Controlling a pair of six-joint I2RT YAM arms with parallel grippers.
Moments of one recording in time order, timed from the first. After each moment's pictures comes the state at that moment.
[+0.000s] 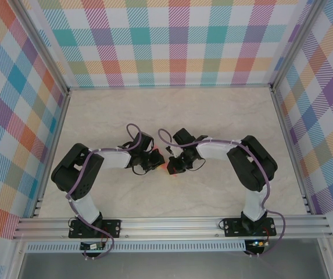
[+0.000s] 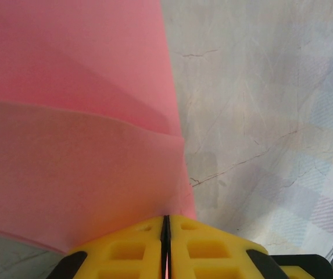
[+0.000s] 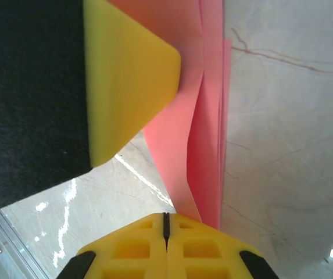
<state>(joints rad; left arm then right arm) -0.57 1.75 0.80 -0.03 0.38 -0.96 0.71 1.88 1.08 -0.47 -0.53 0.37</state>
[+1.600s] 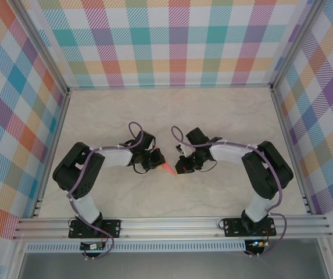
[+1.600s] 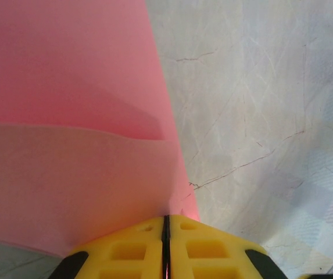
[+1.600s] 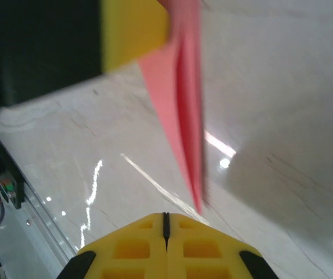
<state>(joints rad) -0.57 1.76 0.85 -0.10 0.37 -0.92 0.64 1.73 0.96 -0.44 -0.63 0.35</state>
